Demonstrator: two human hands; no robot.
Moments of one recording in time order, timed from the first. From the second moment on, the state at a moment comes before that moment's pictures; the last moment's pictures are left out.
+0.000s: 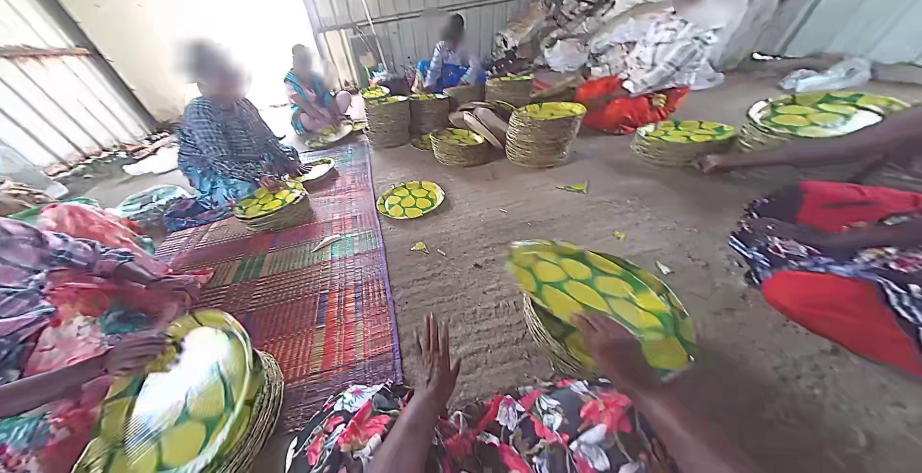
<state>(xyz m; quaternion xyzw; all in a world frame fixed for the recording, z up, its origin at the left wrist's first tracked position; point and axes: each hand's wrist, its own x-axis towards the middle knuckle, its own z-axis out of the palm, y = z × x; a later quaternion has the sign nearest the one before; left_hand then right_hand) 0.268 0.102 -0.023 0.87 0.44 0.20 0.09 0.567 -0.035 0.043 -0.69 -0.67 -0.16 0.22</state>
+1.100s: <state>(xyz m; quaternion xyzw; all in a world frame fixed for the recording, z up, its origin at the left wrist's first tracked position) 0.271 0.107 -0.036 0.91 0.39 0.08 0.12 0.493 0.044 -0.039 -0.57 -0.82 0.10 0.05</state>
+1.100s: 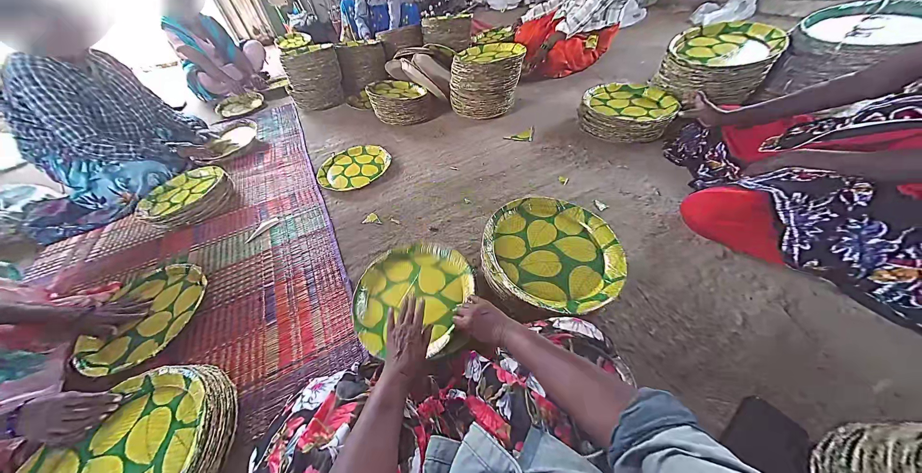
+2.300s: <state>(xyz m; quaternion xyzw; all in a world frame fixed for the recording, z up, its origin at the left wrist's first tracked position) 0.280 0.118 -0.054 0.85 0.45 -0.15 0.22 0.523 0.048 -0.004 -0.89 -0.43 0.15 0.04</state>
